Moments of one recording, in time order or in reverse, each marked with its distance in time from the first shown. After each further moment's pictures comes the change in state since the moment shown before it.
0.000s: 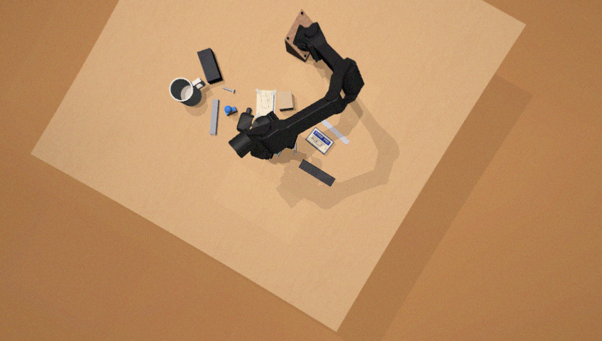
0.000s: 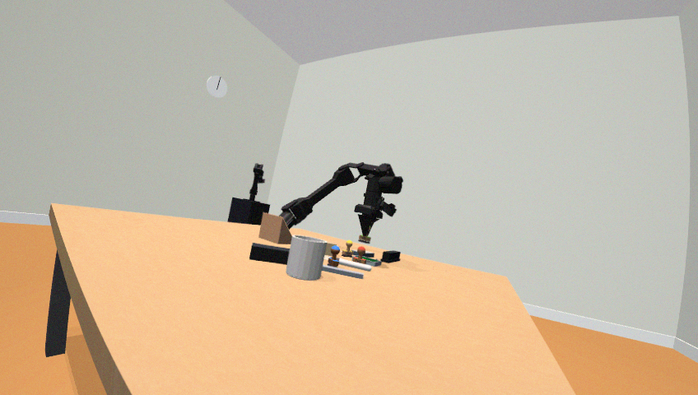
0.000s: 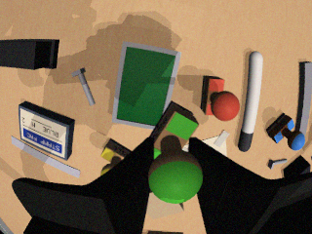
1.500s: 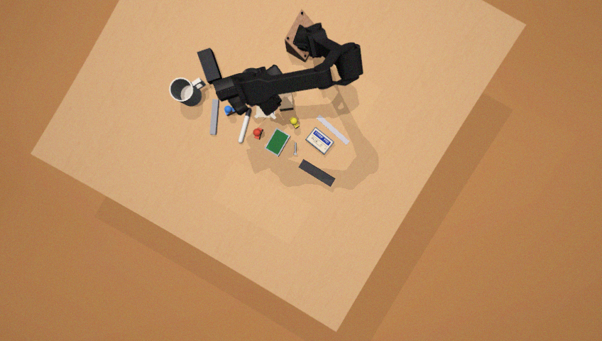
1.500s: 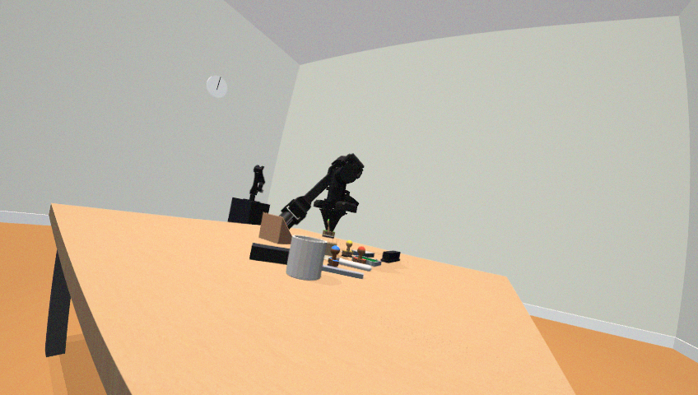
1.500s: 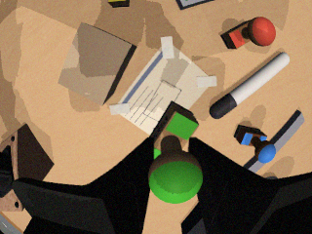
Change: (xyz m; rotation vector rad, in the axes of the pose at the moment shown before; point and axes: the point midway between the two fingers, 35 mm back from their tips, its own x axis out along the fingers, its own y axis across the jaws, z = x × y) arm 0.006 -0.073 -0.109 -0.952 -0.017 -0.012
